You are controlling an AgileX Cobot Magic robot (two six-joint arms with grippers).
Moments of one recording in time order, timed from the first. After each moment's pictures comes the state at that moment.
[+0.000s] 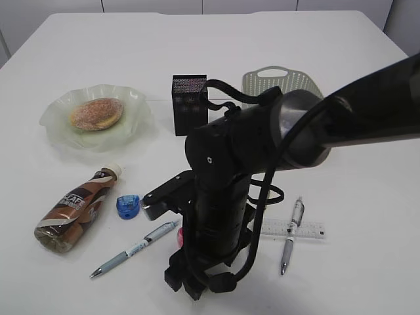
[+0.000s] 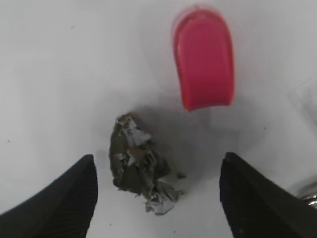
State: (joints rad) left arm -0.10 1.09 -1.49 -0.19 1.26 -0.13; right arm 0.76 2.07 -1.33 0.13 0.86 -0.11
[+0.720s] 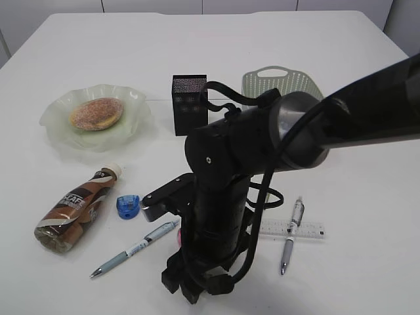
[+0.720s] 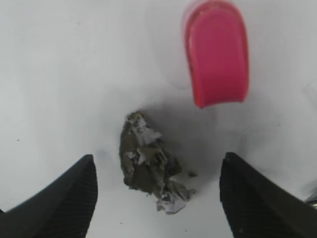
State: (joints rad) left arm -0.10 1.09 -1.49 -0.19 1.26 -0.13; right arm 0.76 2.08 -1.33 0.16 0.87 -0.11
